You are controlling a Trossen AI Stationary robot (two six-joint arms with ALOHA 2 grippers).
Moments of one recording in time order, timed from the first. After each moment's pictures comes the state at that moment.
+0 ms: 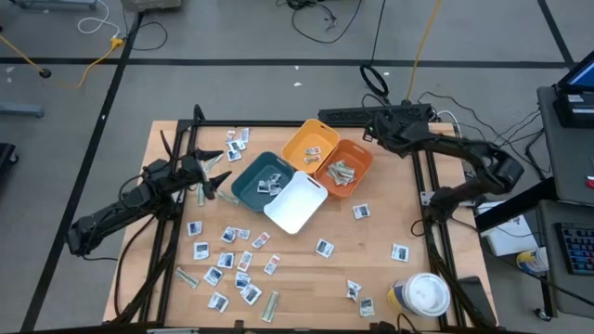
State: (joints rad) left arm 0.55 0.02 0.02 0.03 0.13 0.07; right arm -0.73 1.41 0.82 -0.58 0.55 1.08
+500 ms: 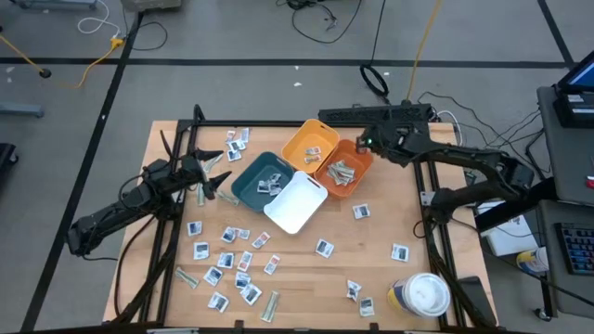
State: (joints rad) left arm 0.55 0.02 0.02 0.03 0.13 0.07; right arm -0.53 1.29 0.82 -0.58 0.55 0.89
